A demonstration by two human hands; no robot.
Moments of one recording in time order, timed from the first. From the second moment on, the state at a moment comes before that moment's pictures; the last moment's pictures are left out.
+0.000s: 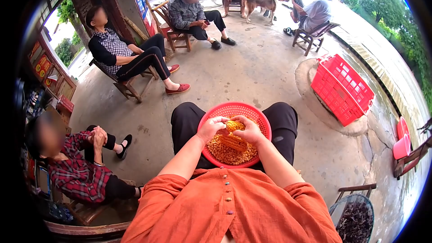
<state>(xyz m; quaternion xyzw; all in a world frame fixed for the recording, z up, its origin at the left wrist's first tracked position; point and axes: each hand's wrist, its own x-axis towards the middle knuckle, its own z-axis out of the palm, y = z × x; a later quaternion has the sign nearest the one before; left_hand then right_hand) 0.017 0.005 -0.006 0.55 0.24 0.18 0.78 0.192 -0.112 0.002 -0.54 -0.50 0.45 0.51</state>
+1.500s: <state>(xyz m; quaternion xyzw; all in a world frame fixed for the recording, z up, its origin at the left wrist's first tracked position) 0.019 0.010 -0.020 0.66 0.26 0.19 0.67 0.179 -0.116 0.016 -0.55 -0.55 0.40 0.49</state>
